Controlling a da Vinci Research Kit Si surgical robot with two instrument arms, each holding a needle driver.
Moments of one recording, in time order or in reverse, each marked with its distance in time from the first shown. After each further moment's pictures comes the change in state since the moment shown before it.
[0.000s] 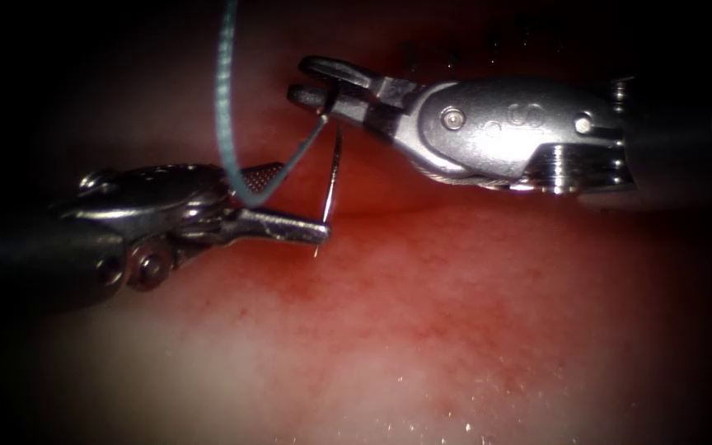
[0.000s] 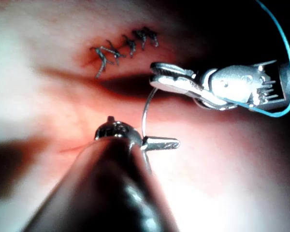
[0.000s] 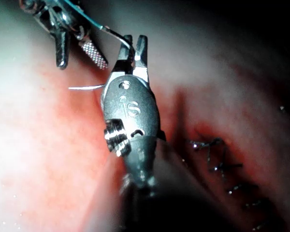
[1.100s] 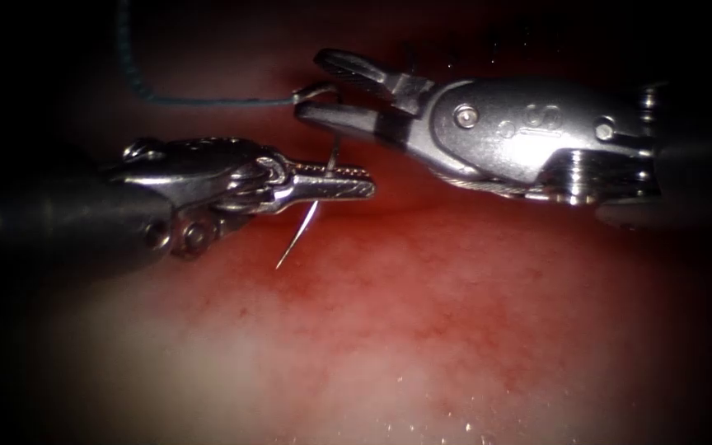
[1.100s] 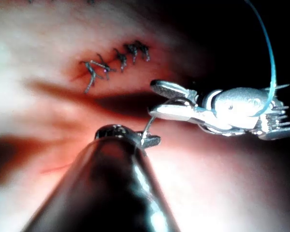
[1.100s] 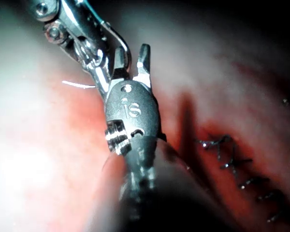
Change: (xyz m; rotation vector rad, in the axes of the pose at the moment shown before) right arm 0.003 -0.001 -0.001 -0.153 -0.043 0.087; left arm 0.002 0.000 0.004 -0.077 -0.041 -0.097
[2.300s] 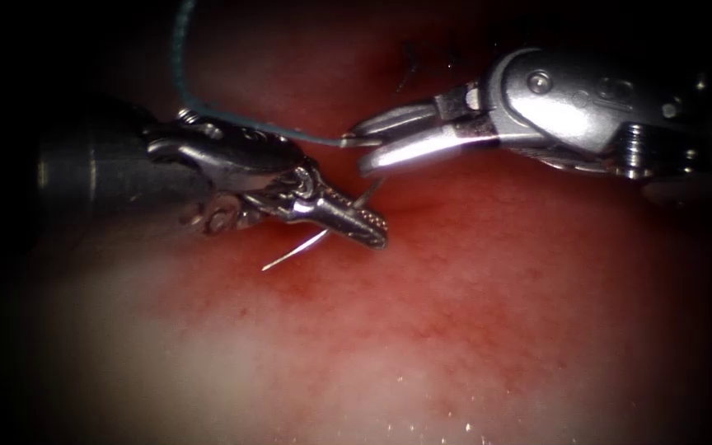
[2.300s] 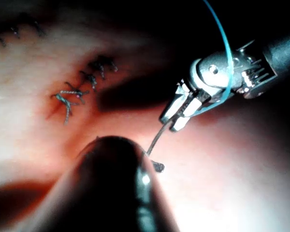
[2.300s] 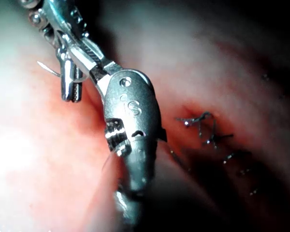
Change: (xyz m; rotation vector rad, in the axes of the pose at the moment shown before) right arm 0.000 0.003 -0.002 0.661 0.143 0.014; left arm 0.000 0.000 0.001 -0.107 -0.399 0.100
